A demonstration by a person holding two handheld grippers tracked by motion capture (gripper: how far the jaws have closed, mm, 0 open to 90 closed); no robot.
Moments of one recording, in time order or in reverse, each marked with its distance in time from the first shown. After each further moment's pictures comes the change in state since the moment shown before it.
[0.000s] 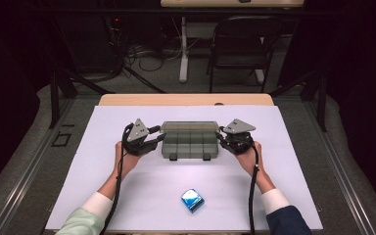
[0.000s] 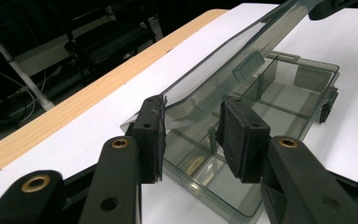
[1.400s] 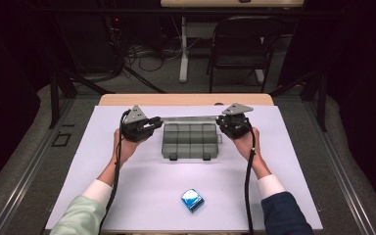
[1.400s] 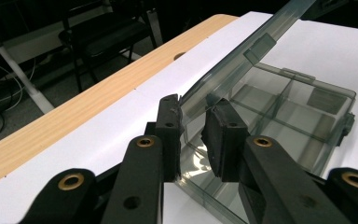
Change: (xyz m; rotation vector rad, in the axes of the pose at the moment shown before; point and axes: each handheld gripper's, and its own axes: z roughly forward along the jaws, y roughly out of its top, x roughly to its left) left arm 0.034 0.021 0.009 0.020 -0.033 -0.077; right arm -0.025 0.032 0.020 0.058 -0.021 0.083
